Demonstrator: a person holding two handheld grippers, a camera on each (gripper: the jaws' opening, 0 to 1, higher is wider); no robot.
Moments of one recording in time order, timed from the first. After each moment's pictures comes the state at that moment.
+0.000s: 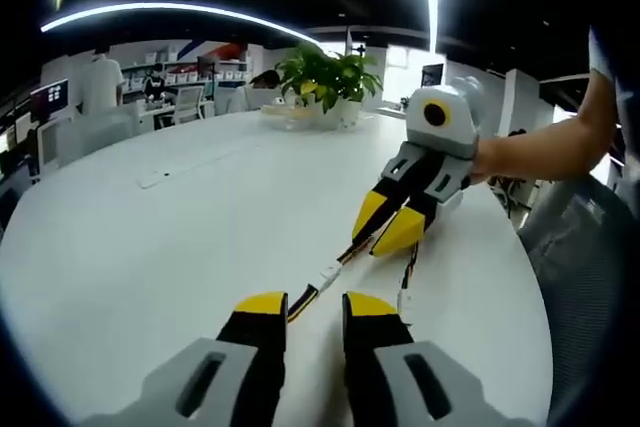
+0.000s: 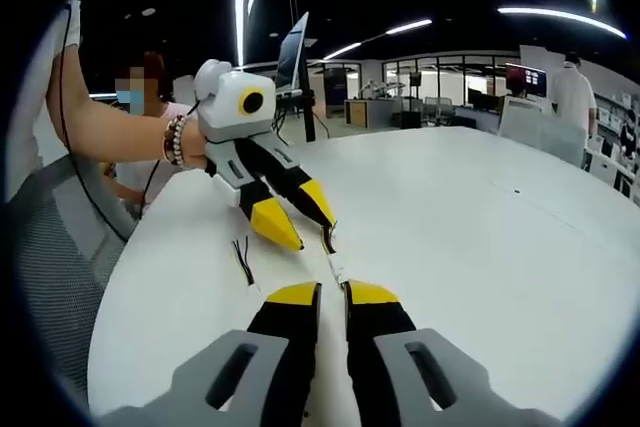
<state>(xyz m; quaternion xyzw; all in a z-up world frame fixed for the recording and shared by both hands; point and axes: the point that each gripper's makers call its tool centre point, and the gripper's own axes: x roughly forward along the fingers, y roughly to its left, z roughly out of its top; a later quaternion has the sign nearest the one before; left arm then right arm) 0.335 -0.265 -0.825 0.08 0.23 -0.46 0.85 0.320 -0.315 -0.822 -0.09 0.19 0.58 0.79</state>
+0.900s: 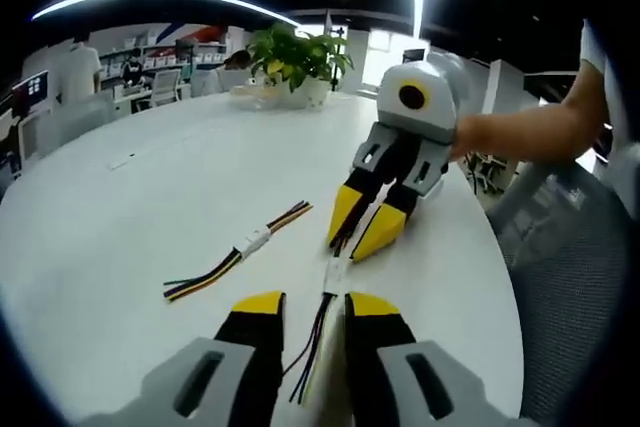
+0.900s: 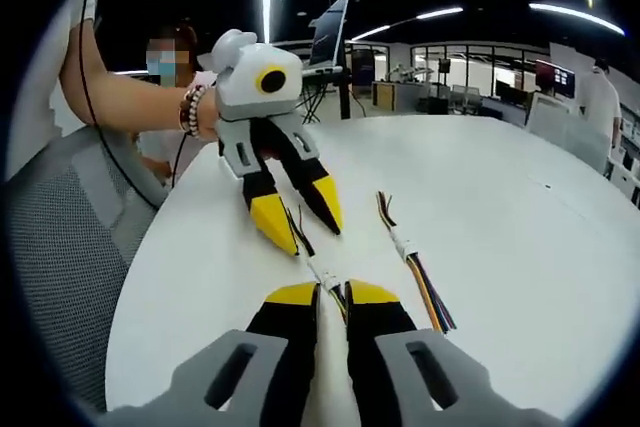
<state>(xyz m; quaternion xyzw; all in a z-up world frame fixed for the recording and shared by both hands) 0.288 -0.279 -0.844 0.10 0.26 -0.50 0.82 0.280 -0.314 -0.847 -0.14 0.22 0.61 0.75</state>
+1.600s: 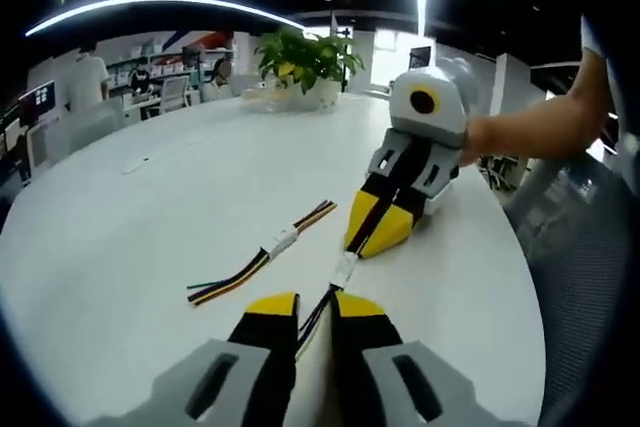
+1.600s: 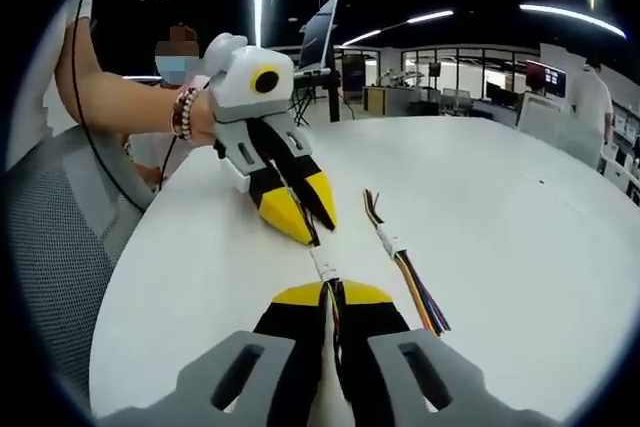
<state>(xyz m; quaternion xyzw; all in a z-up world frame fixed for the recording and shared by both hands) 0.309 -0.271 -0.845 0.11 0.24 -0.48 0.84 0.294 -0.309 -0.849 -0.12 0.20 0.59 0.77</state>
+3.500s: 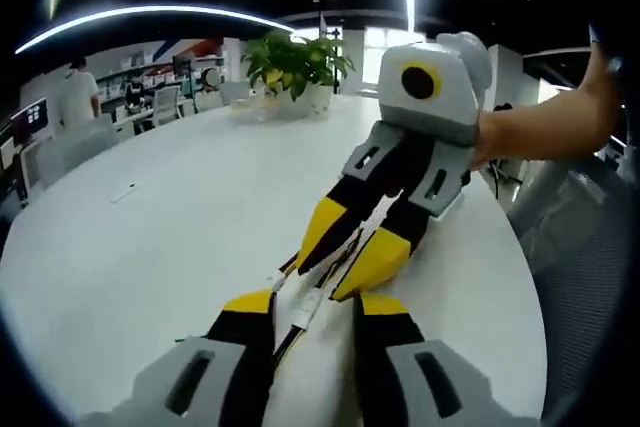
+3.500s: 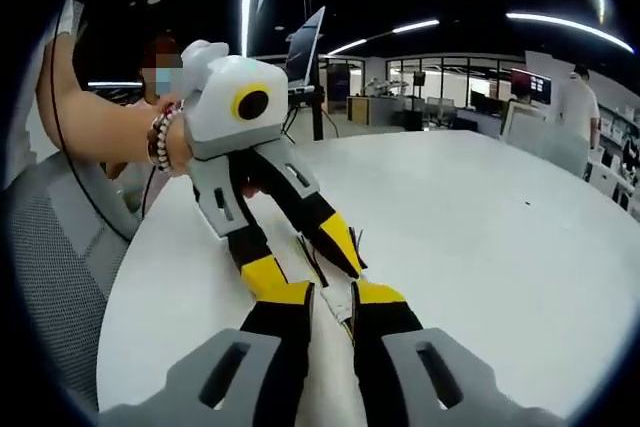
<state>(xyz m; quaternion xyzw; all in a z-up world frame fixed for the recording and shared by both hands) 0.316 -0.305 -0.831 0.13 0.23 -0.49 0.83 0.310 -0.292 -0.815 -0.12 0.18 0.57 0.80</state>
